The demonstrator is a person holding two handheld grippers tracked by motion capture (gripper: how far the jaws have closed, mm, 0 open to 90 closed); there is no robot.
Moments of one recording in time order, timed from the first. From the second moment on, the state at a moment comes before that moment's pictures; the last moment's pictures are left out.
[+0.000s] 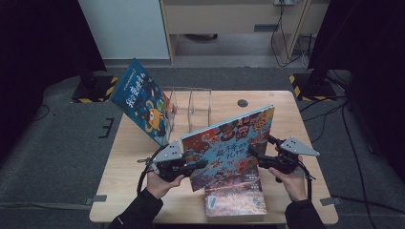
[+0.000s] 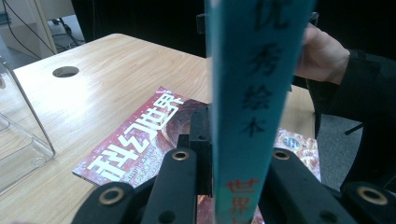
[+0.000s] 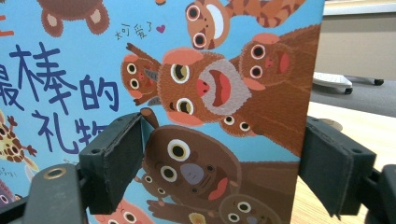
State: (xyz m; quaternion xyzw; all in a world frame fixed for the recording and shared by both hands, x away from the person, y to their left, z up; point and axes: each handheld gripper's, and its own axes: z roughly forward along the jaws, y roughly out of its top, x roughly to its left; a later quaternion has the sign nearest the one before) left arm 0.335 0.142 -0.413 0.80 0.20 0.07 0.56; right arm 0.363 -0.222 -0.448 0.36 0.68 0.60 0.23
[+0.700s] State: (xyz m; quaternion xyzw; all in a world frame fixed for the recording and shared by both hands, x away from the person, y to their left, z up) left arm 0.329 0.144 -0.408 0.80 0.16 0.07 0.57; right arm 0.341 -0.236 -0.445 0.33 0.69 0.60 0.23
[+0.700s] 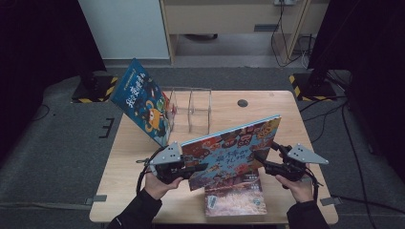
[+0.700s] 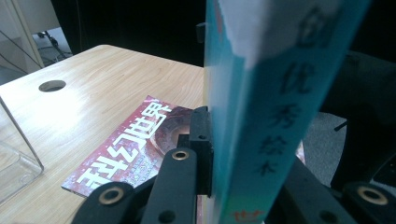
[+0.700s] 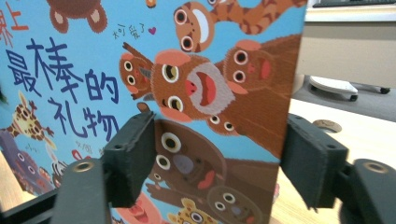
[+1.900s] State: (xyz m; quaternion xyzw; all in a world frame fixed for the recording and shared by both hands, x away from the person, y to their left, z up) left arm 0.334 0.152 -0.409 0.80 0.15 0.03 0.58; right arm 0.326 -0.231 -0.417 0.30 0.70 0.61 0.22
